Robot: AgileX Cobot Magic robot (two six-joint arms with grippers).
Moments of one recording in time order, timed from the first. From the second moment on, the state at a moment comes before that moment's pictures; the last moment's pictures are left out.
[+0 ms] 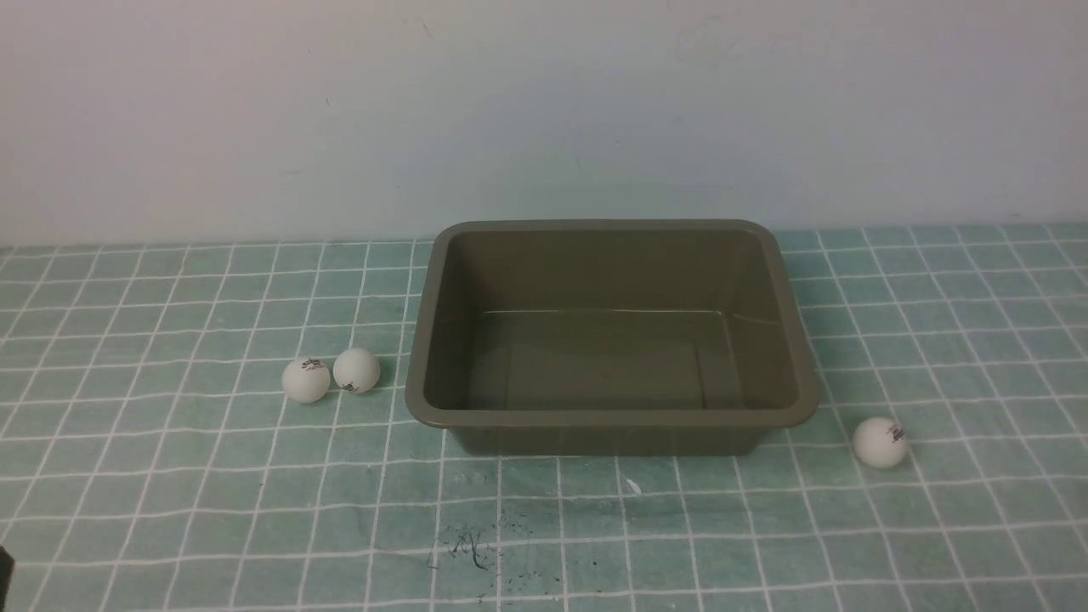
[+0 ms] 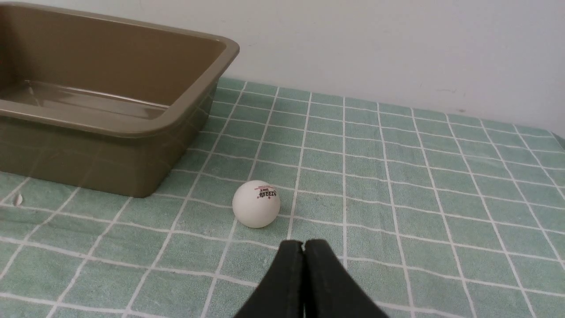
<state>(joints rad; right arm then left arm) 0.04 -0.02 0.02 0.11 0.38 -0.18 0.05 -0.01 0.03 -0.06 0.13 -0.15</state>
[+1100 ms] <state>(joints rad) 0.06 0.23 -0.35 0.68 0.46 -0.09 0.05 1.37 -0.96 -0.21 0.85 0.15</state>
